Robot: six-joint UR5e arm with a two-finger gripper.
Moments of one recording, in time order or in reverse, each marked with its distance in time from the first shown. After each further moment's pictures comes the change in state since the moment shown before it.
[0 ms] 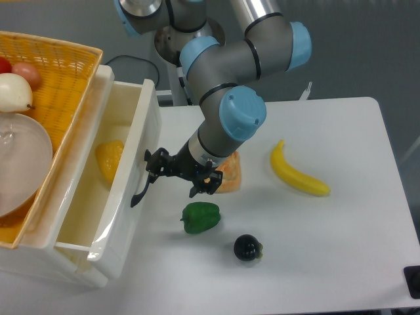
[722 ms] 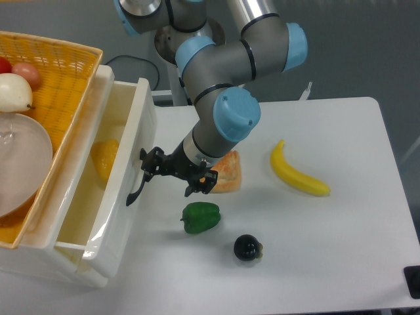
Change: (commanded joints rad) arm -0.008 0.002 0.005 -0.008 0.000 0.000
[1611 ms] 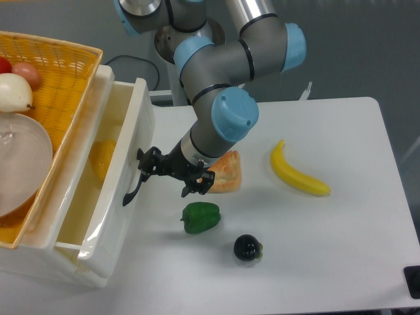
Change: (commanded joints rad) arm -0.026 0.000 -0.005 0.000 -0.029 -0.003
